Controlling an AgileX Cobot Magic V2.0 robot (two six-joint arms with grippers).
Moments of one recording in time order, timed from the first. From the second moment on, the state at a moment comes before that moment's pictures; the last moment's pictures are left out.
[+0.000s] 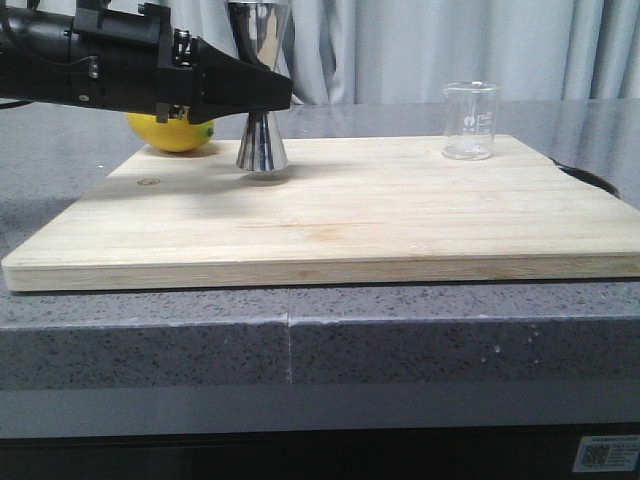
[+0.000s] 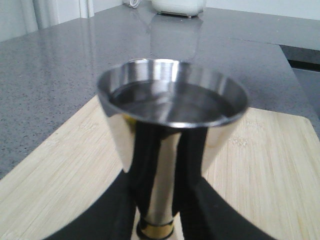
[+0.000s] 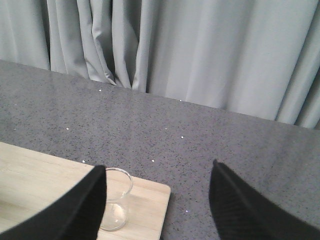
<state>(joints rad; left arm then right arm) -0.24 1.91 -1.16 -1.75 1.15 2.21 0.16 0.98 -0.74 -0.34 -0.06 0.18</state>
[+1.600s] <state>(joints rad) -0.24 1.94 -1.16 -1.73 1.16 2.22 0.16 0.98 -0.74 -0.34 -0.06 0.18</state>
